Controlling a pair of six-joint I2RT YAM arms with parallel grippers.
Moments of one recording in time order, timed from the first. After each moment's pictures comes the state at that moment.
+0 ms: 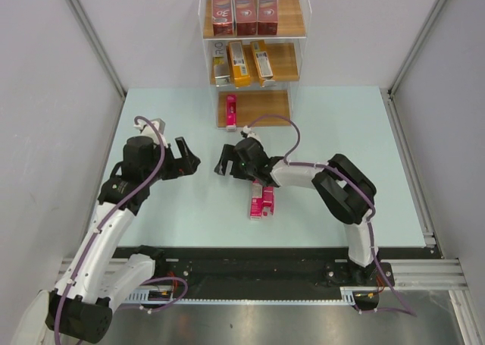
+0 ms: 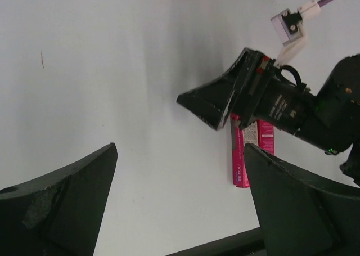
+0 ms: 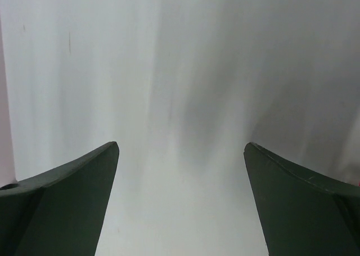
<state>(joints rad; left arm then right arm) -0.24 0.87 0.91 -0.59 0.08 -0.41 0.81 2.05 1.30 0.13 0.03 0.87</state>
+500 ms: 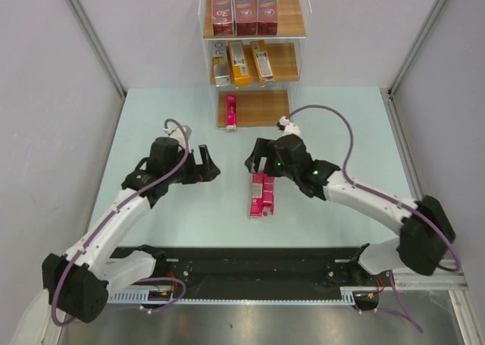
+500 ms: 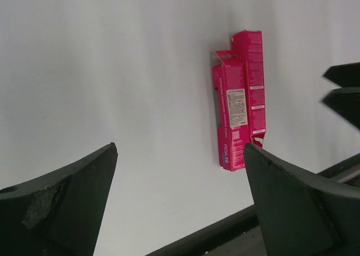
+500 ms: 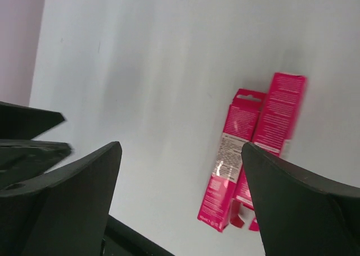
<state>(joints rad) -0.35 1.00 0.82 -0.48 0.16 -0.45 0.81 1.44 1.02 -0.13 0.15 0.74</state>
